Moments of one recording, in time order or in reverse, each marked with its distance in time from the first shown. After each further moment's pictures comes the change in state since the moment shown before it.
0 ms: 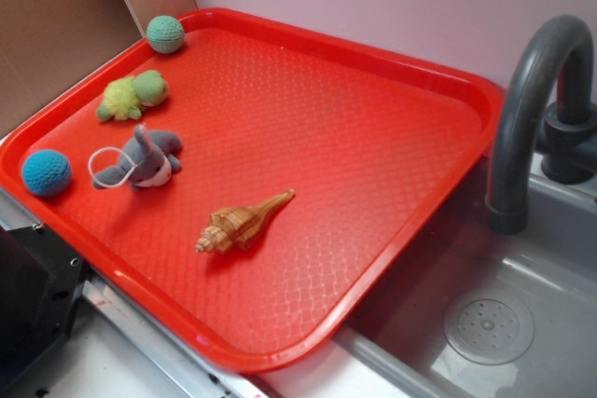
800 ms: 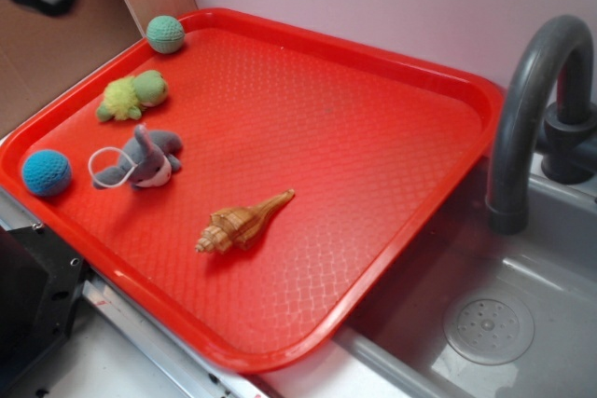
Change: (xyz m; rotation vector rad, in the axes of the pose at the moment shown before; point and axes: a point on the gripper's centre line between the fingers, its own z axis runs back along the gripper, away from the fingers) arm 0.021 -0.043 -0.033 -0.029 -0.022 0.025
